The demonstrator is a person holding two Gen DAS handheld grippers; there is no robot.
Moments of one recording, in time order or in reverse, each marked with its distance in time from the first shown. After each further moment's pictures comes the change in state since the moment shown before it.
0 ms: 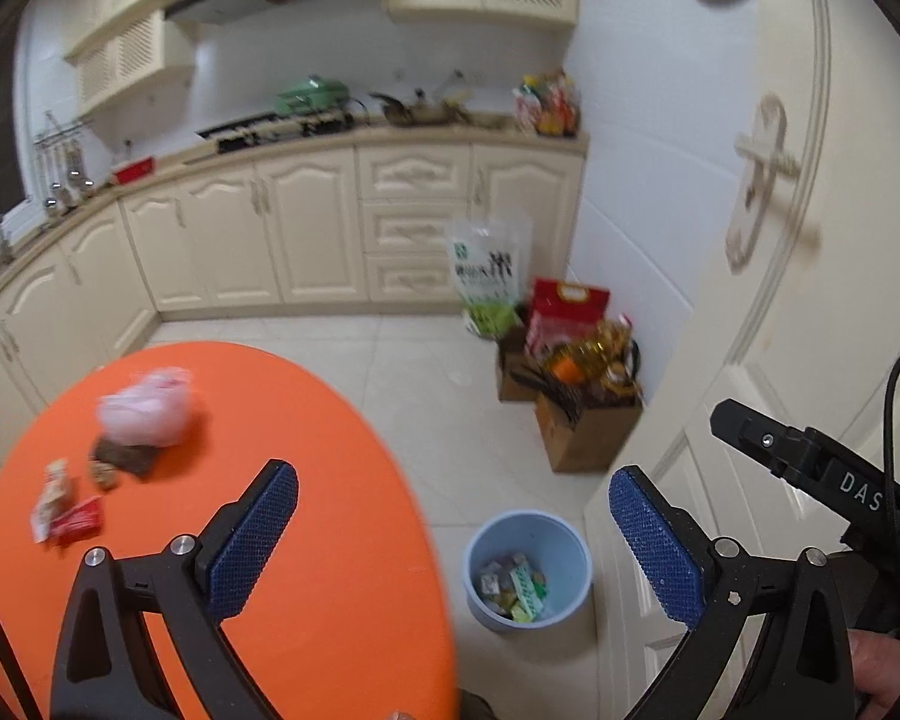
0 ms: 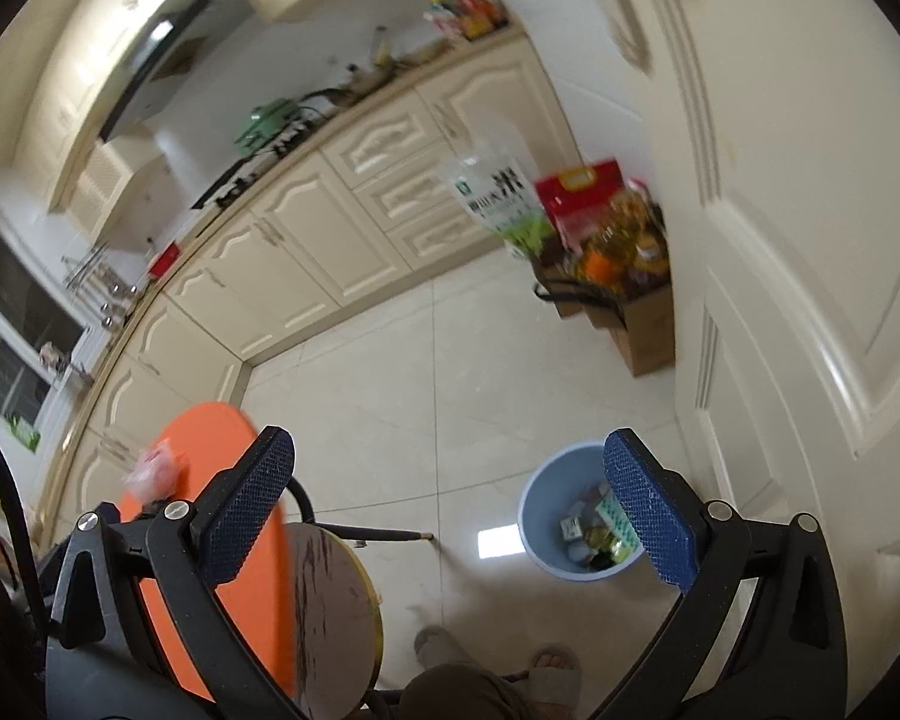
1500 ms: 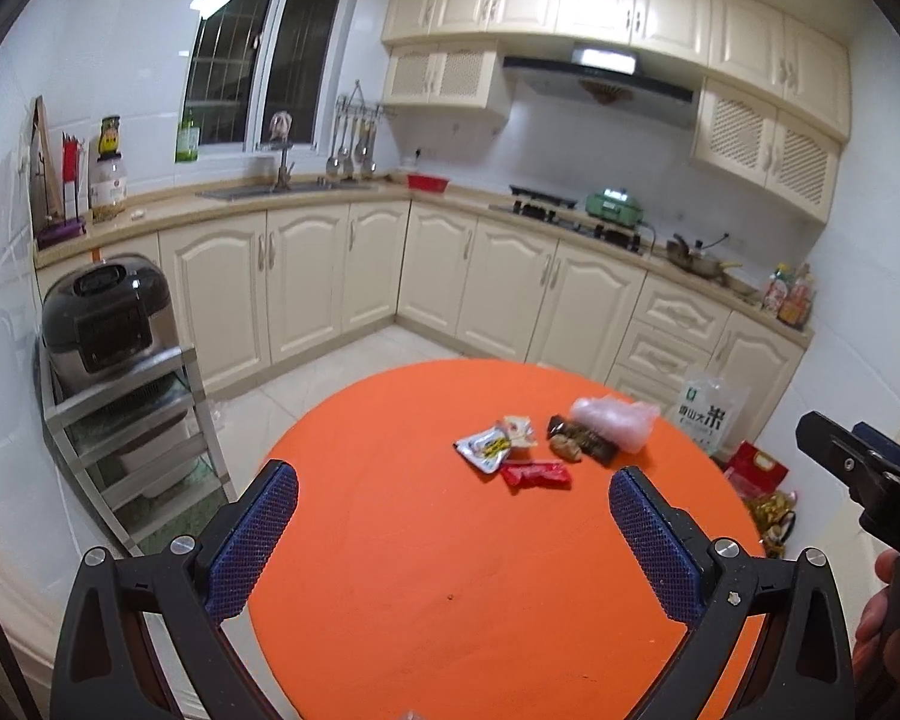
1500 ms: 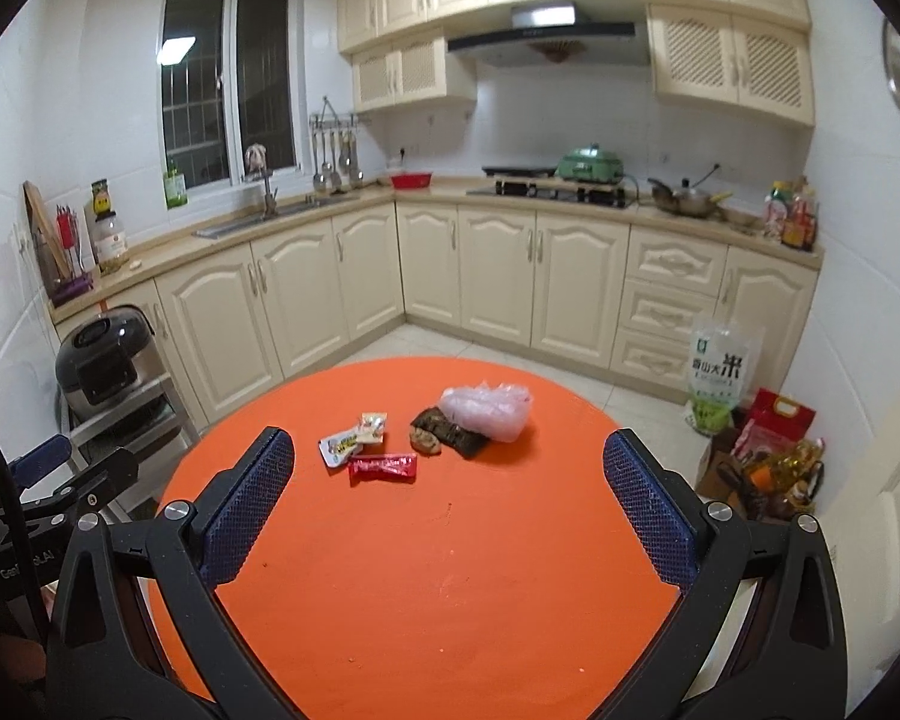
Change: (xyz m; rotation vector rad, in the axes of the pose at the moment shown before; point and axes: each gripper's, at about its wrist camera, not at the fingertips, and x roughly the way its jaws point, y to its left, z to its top) left arm -0.248 0.165 -0.209 -0.438 -0.220 0.372; right arm -0.068 0.359 -0.158 -0.701 -0.092 0.238
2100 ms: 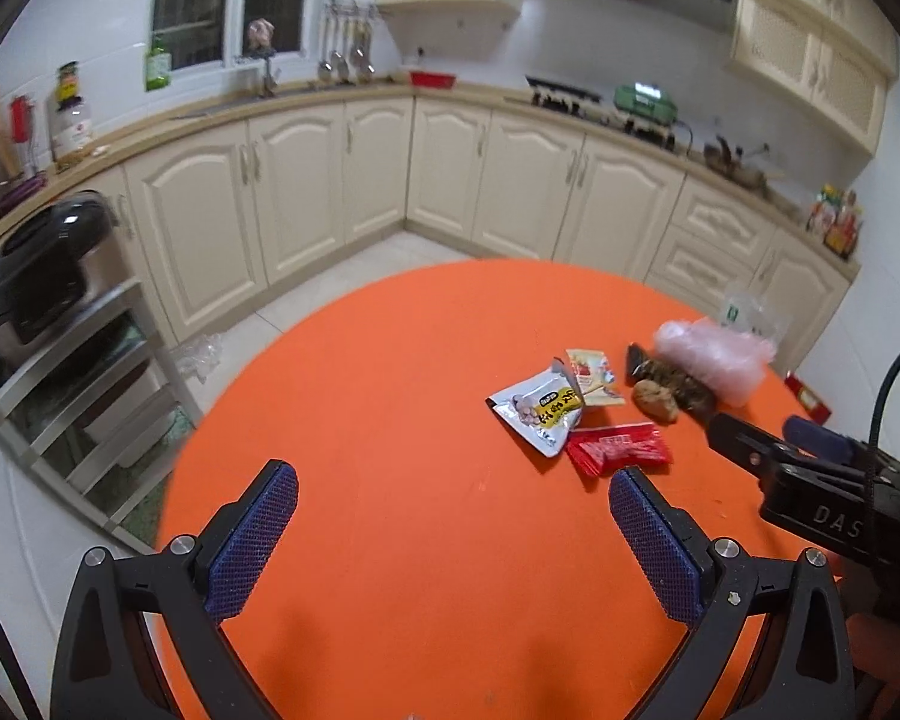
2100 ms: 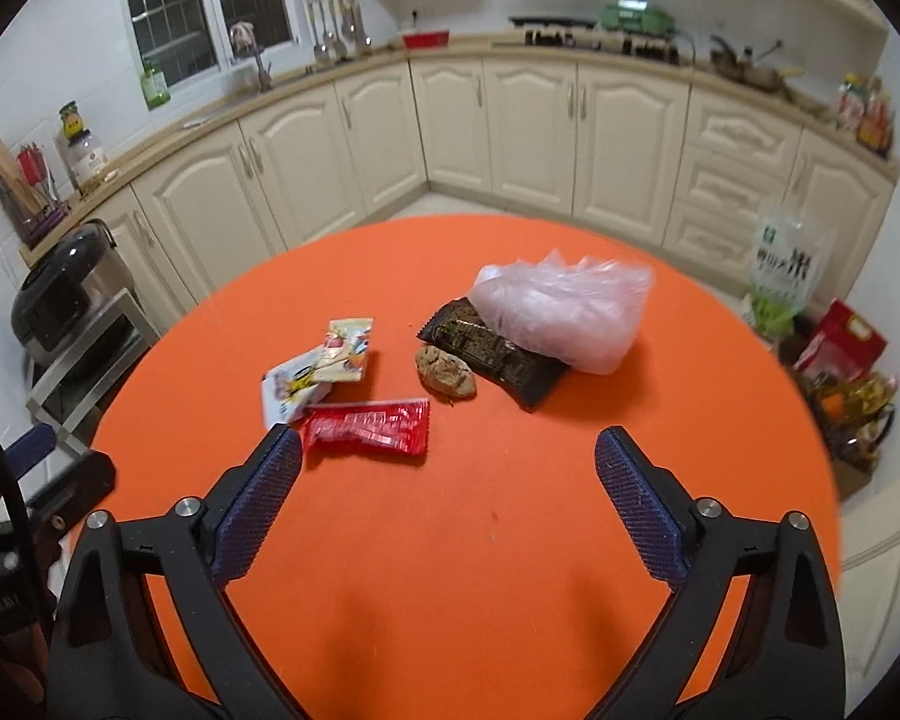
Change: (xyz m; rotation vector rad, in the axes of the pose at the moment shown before) left arm 0.225 0.001 0.121 0.048 0.252 0.024; right arm 0.213 0.003 -0.027 0.036 0.330 0.085
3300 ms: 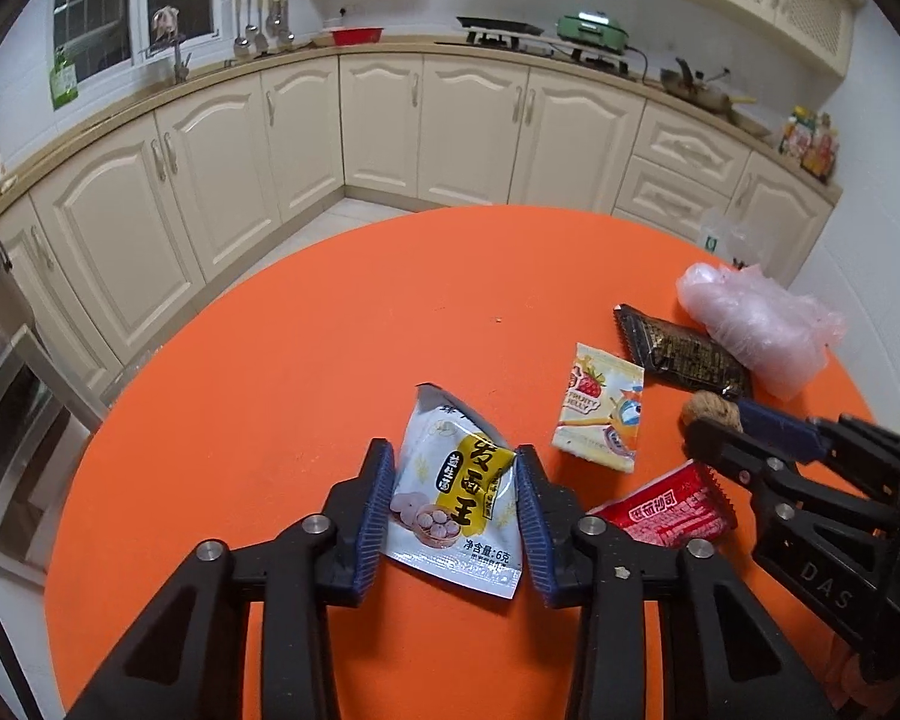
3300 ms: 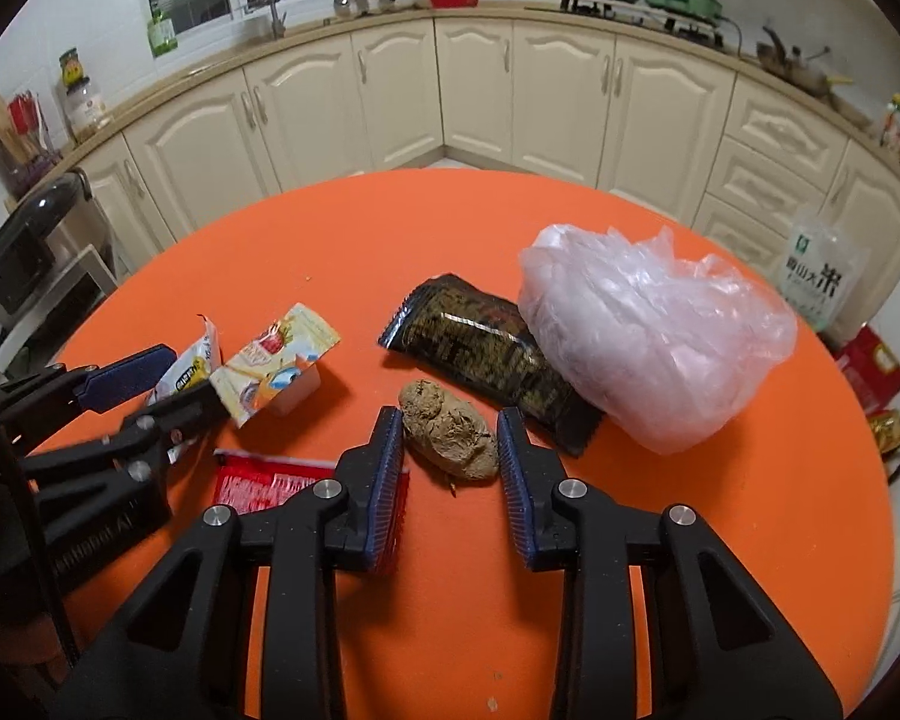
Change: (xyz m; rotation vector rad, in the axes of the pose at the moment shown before) left arm 0.192 0.003 0.141 0.120 0.097 -0.072; right arm 0.071 0.004 0.011 -0.083 0.062 0.007
